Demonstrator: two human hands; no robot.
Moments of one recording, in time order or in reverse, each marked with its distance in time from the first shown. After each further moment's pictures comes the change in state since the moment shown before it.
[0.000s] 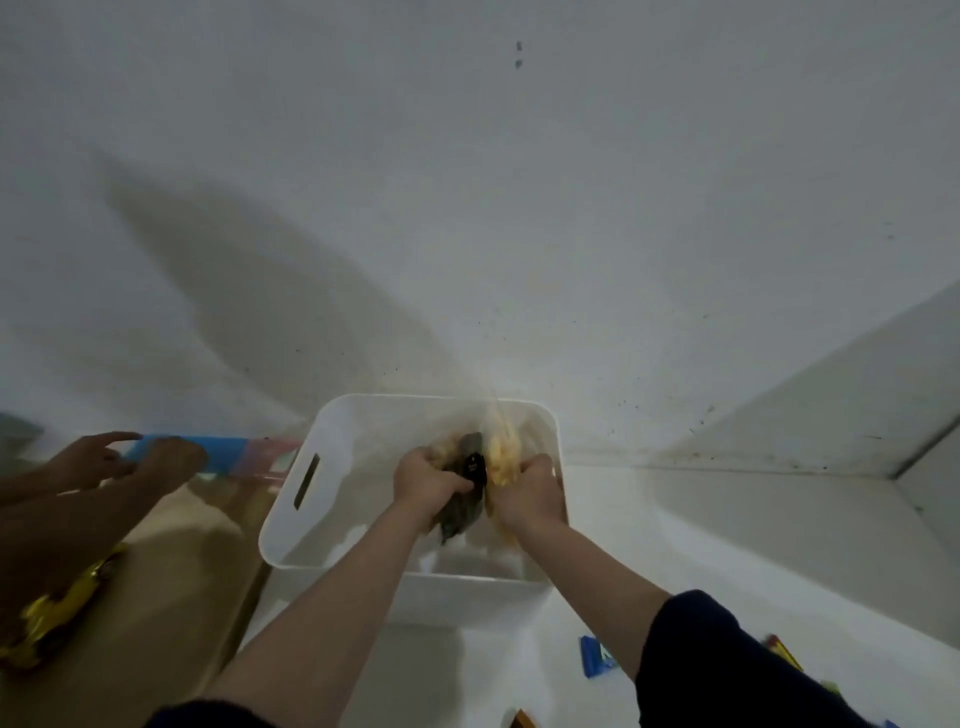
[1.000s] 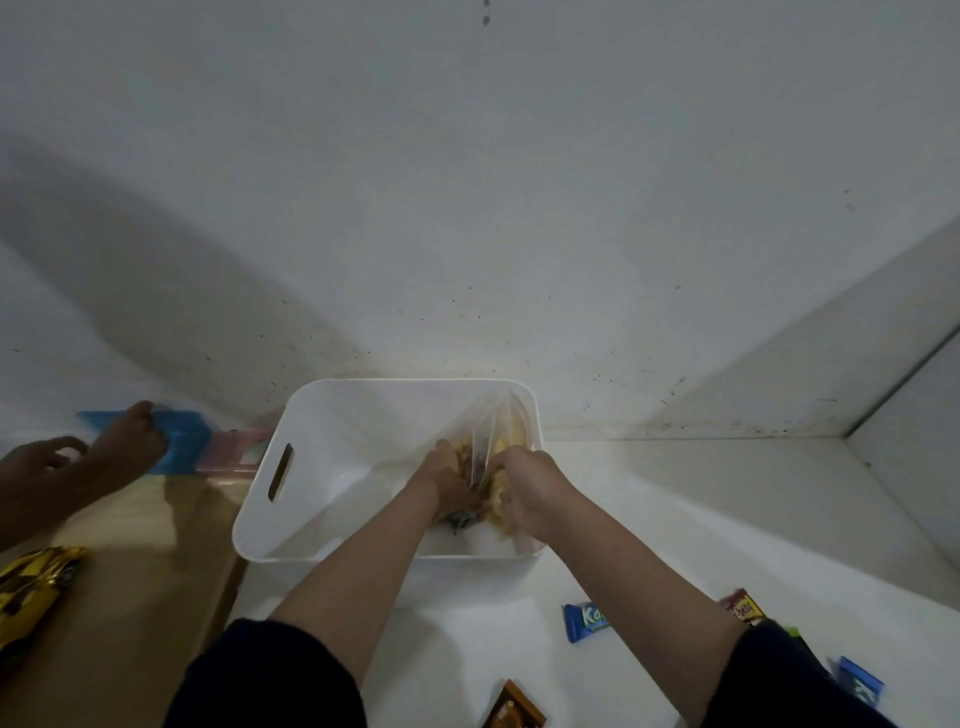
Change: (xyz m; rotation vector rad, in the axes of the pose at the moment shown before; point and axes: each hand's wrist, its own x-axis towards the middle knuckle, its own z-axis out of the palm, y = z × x) left_hand 0.007 -0.003 0.035 0.519 -0.355 0.075; right_hand -0.036 -0.021 -0.041 0.596 -0.271 0.289
